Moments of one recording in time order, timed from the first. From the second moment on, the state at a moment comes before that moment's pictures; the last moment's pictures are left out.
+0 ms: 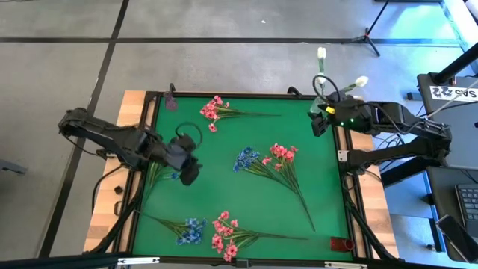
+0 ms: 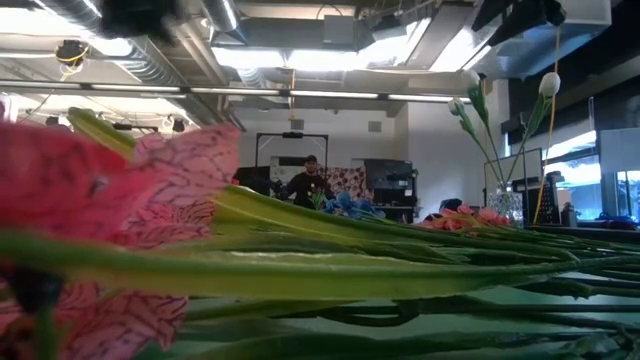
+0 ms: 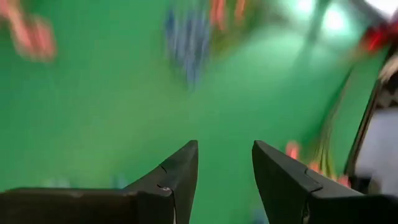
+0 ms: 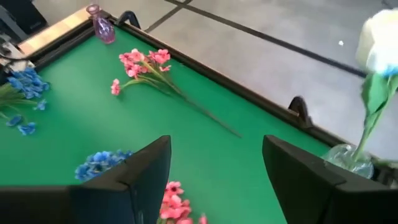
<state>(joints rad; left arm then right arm) -0.32 1.17 1.12 -0.94 -0.25 -1.00 -0.08 0.95 1.30 -1.10 0.54 0.63</state>
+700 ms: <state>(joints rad) -0.32 1.49 1.00 -1.39 0.27 -1.38 0.01 0.95 1.30 -1.04 0.29 0.44</state>
